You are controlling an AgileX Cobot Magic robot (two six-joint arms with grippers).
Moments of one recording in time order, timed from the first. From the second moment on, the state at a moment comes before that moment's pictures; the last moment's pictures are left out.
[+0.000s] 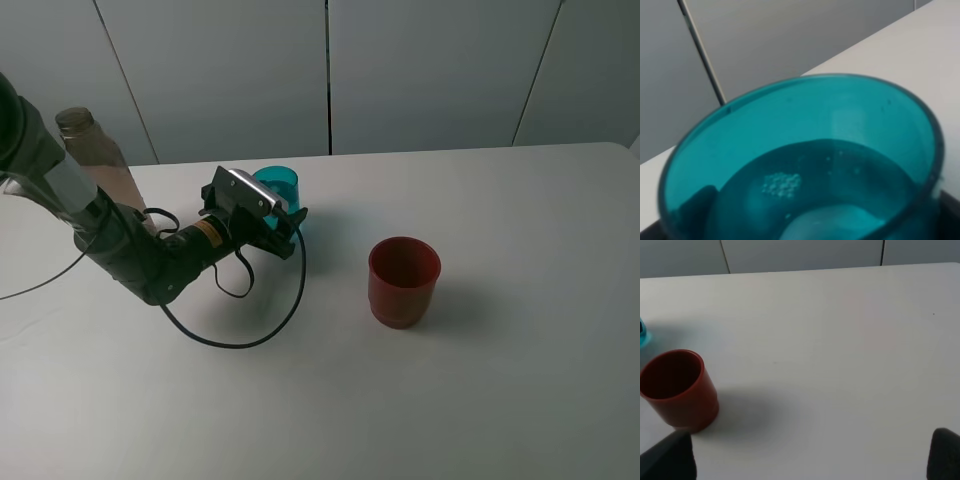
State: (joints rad) left arm -0.42 2.41 -0.99 0.21 -1.16 0.13; right arm -0.01 0.00 -0.50 0.09 1.10 -0.01
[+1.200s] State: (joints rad) left arm -0.42 2.49 -1.07 0.26 -1.19 0.11; right arm -0.01 0.00 -0.50 0.09 1.10 -0.01
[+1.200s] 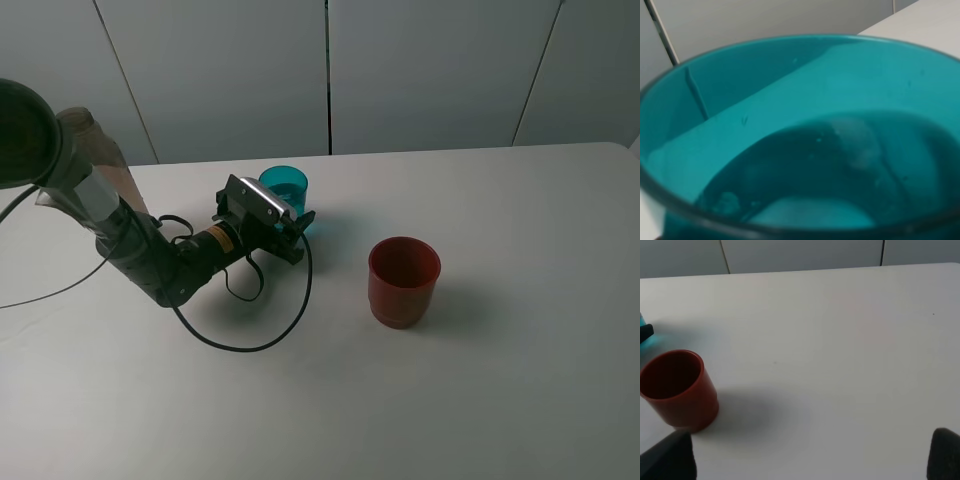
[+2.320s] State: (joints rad) left arm -0.42 2.40 -1.07 0.27 -1.18 0.11; right arm -0.01 0.00 -0.50 0.09 1.10 -0.01
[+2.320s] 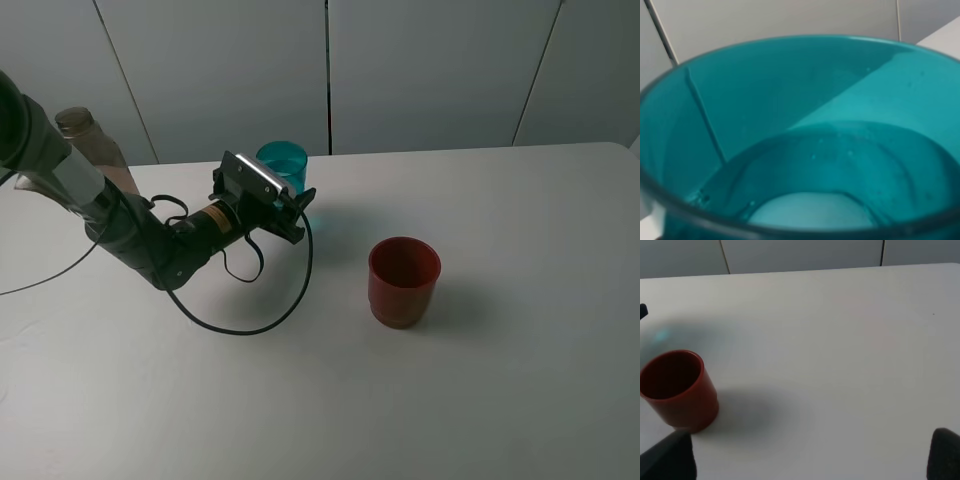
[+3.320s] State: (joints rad) left arm -0.42 2.15 -1.05 0.54 -0.89 0.09; right arm -0.01 0.00 -0.50 0.09 1.10 -0.01
